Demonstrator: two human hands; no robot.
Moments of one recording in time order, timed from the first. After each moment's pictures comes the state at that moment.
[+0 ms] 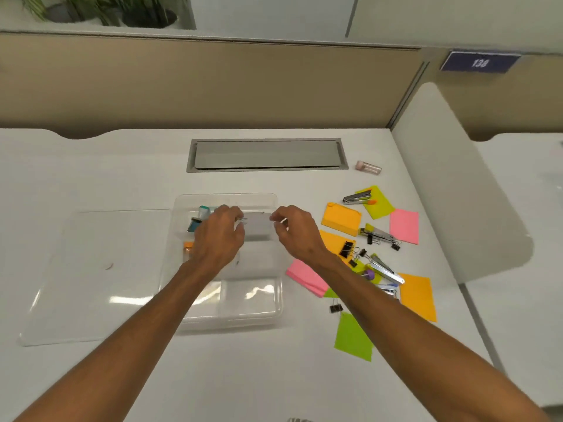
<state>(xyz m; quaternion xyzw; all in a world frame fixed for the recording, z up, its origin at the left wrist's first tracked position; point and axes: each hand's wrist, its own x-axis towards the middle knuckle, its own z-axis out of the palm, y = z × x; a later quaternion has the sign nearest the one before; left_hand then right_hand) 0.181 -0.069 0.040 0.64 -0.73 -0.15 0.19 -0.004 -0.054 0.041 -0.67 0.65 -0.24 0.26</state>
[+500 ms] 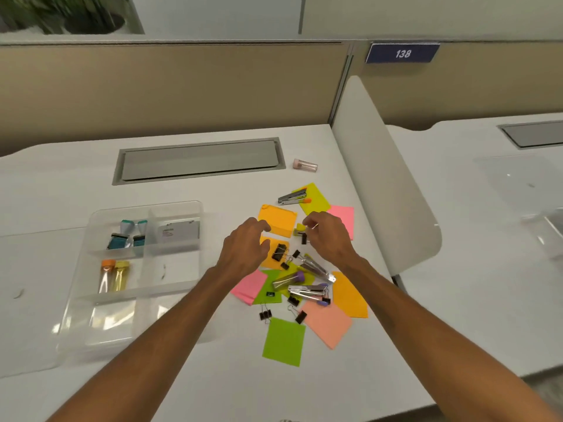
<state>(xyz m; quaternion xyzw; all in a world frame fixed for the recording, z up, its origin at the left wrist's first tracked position) -0.023 -0.041 0.029 0.54 -0.80 -0.26 0.12 -0.235 -0.018 0.016 -0.59 0.74 -0.20 0.24</state>
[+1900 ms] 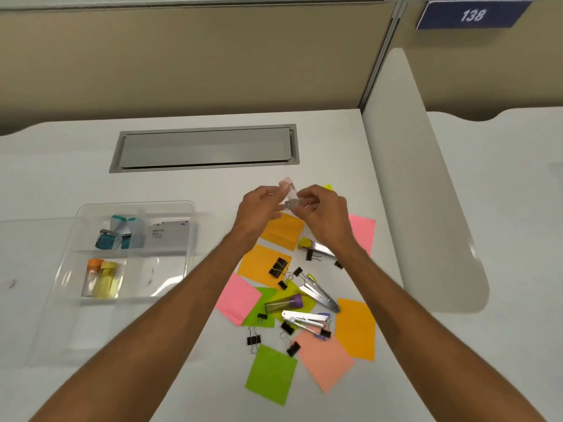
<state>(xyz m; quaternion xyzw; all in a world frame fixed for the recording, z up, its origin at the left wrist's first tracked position) -0.096 -0.141 0.014 0.58 -0.44 -0.60 0.32 -0.249 -0.109 0.013 -0.54 0.68 -0.35 0.35</state>
